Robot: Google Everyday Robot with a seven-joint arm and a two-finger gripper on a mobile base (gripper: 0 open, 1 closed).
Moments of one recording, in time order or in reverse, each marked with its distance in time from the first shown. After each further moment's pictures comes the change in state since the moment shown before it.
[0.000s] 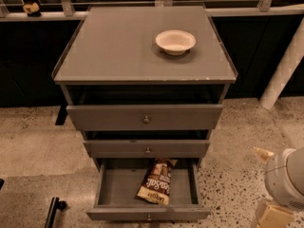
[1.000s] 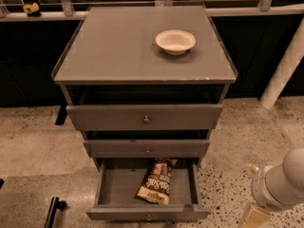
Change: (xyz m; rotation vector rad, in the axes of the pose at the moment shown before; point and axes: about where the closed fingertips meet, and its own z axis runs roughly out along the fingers) arm 0.060 -0.018 0.135 -0.036 0.001 0.097
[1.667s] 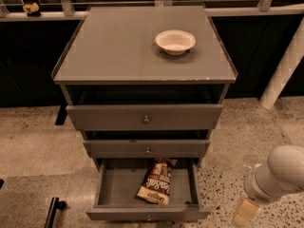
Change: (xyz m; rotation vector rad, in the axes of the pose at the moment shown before) arm 0.012 -0.025 0.059 -0.042 0.027 0.062
